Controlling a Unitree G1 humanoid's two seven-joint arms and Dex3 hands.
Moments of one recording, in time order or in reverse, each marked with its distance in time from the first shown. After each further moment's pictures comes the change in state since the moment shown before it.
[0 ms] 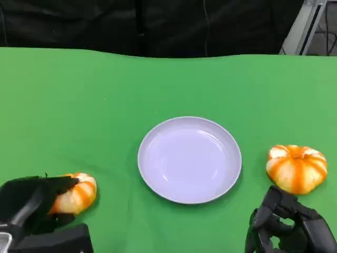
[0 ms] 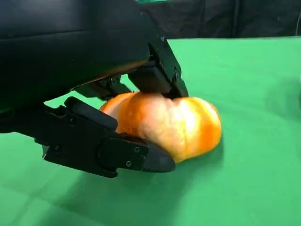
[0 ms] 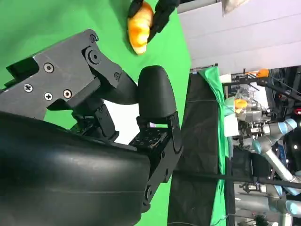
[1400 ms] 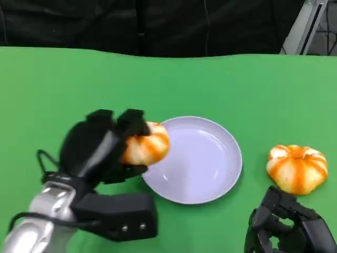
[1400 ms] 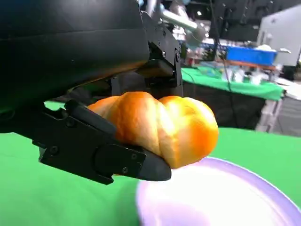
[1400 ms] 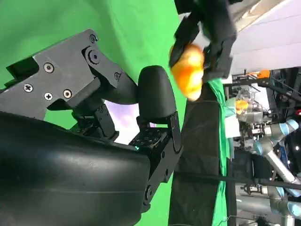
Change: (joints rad) left arm -0.217 -0.197 -0.101 -0.189 0.055 -0.010 -0.044; right arm 0.003 0.002 0.003 -0.003 -0.001 0.004 -0.002
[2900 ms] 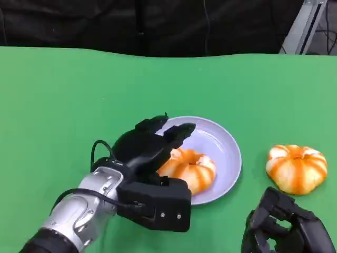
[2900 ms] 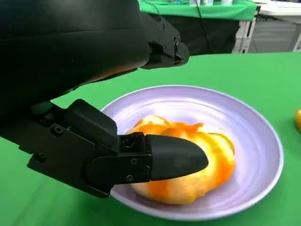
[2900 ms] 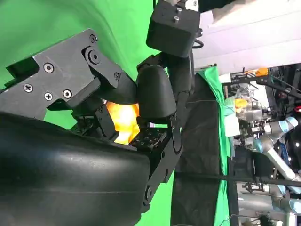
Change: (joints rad) left arm -0.221 -0.084 -0.202 0.340 -0.008 -0.031 -0.122; right arm 0.020 0.008 0.022 -0.034 0.000 0.020 -0.021
